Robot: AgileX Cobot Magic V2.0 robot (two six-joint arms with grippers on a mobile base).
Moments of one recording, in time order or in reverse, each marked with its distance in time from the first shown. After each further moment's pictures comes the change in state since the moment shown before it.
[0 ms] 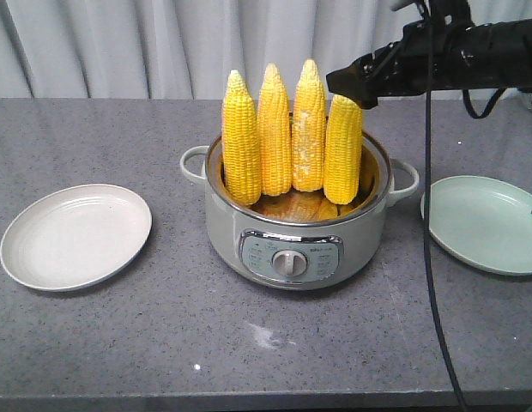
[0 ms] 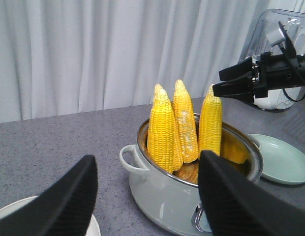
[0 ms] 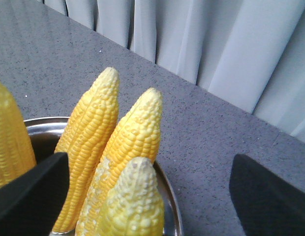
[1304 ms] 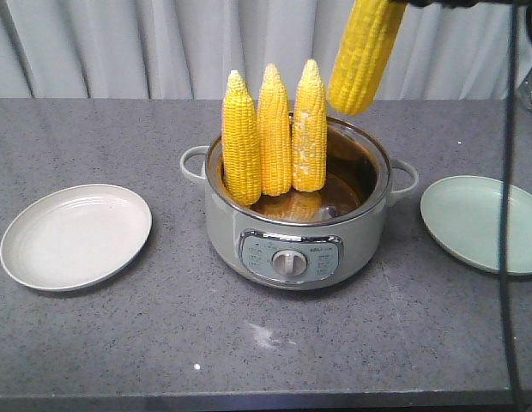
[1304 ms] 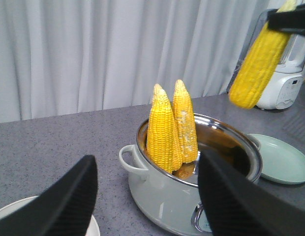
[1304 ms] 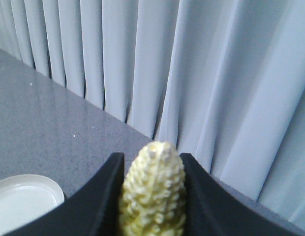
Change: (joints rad) left arm 0.000 0.000 0.000 0.000 0.000 -0.001; right arm 0.016 -0.337 -0.002 0.056 0.035 0.125
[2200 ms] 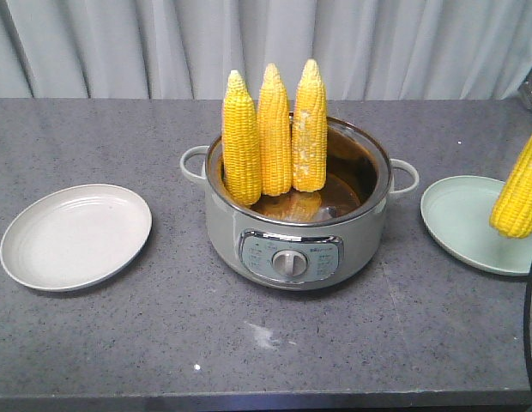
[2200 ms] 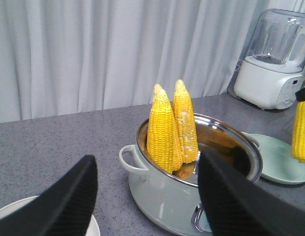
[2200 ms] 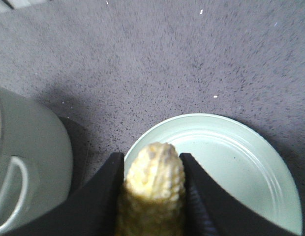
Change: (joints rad) left arm 0.000 0.000 0.000 0.000 0.000 0.000; right arm -0.562 0.313 -0.012 -0.275 0.384 0.423
